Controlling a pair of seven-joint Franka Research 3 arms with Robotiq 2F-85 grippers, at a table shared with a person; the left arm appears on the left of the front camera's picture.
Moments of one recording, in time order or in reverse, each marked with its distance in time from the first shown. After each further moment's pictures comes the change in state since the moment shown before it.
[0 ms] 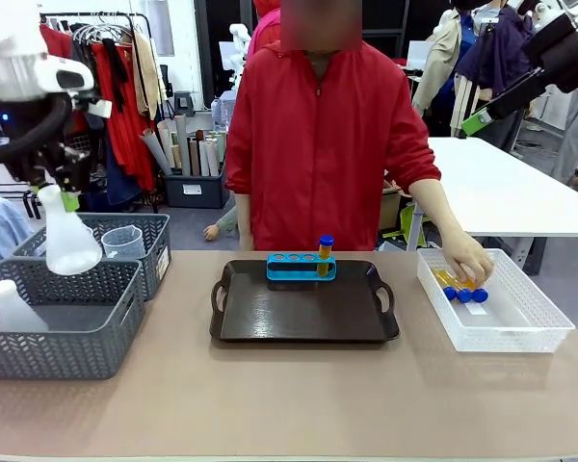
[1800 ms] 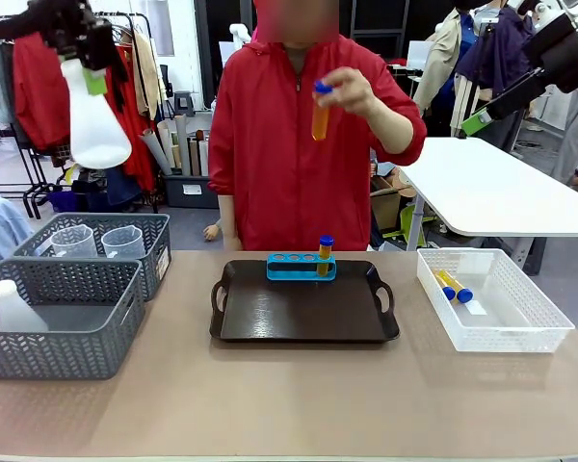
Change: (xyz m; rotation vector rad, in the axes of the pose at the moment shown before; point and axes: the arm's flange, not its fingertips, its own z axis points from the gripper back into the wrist) left arm 0.024 -0.082 0.173 0.109 -0.132 -0.387; right arm 0.000 0.000 0.000 0.000 0.000 0.000
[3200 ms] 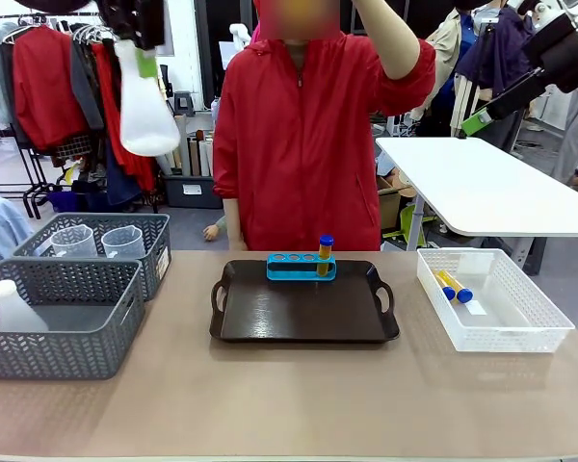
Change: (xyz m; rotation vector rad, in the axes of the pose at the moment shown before) left arm 0.056 -0.067 0.012 -0.058 0.002 -0.217; right arm 0.000 0.000 0.000 0.000 0.000 0.000
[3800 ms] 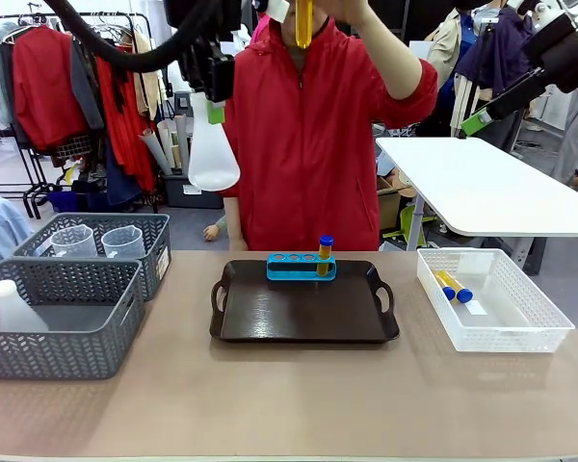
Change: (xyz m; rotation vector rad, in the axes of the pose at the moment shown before) left arm 0.061 -0.017 -0.064 -0.051 -0.034 -0.110; right arm 0.000 0.000 0.000 0.000 0.000 0.000
